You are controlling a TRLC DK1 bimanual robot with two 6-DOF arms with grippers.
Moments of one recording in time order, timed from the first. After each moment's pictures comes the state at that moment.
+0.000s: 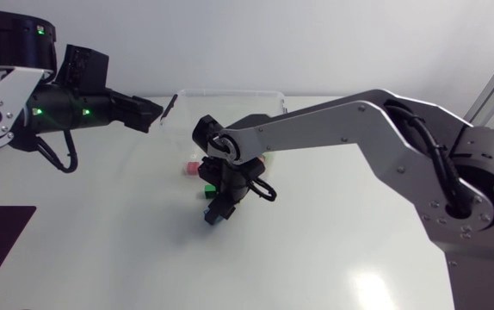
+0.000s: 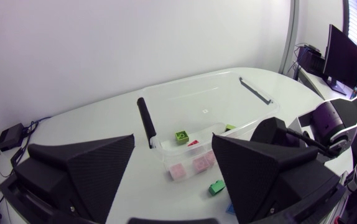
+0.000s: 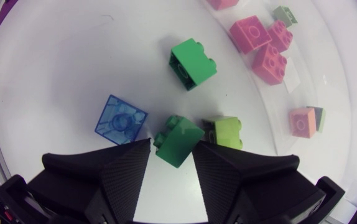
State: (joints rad) left arm -0.17 1.35 0.98 -0.13 0.20 0.16; right arm 0.77 2.26 1.64 -0.72 0.03 -0.24
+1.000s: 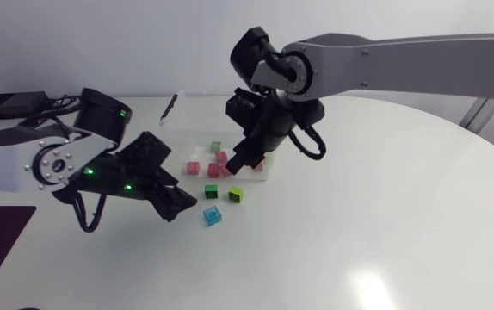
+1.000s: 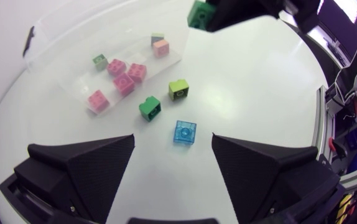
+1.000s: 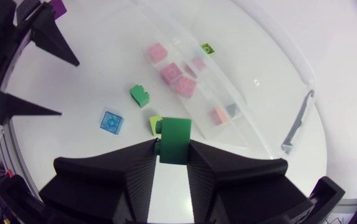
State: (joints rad) left arm -0.34 1.45 0.83 -0.34 0.32 0.38; right arm 0.67 1.90 1.56 -0.76 0.03 -0.23
